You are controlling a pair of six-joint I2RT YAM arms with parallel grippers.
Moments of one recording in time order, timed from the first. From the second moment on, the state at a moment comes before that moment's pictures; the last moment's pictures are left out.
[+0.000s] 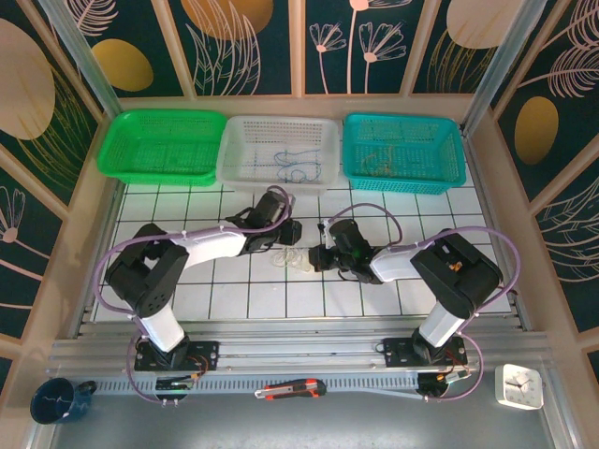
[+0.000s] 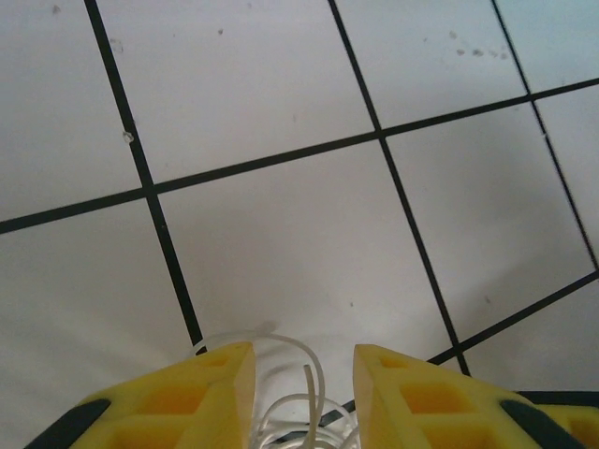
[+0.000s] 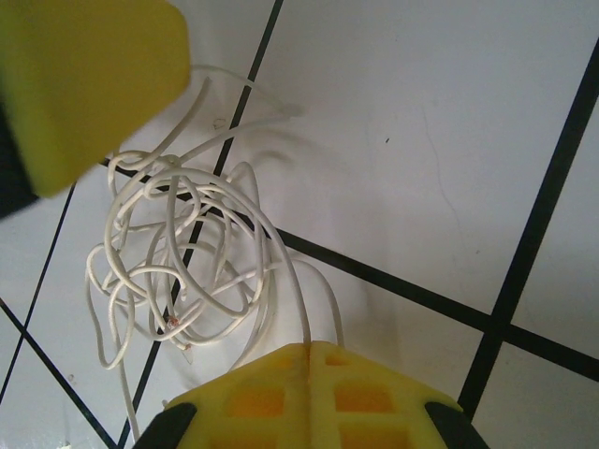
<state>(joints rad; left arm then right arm) -0.71 1.73 0.94 -0.07 0.04 -0.51 0.74 1.65 0.55 0.36 -0.23 0.55</state>
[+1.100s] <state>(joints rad) -0.72 1.79 0.99 -0.09 0.04 -0.48 0.74 1.65 0.55 0.37 -0.23 0.55</state>
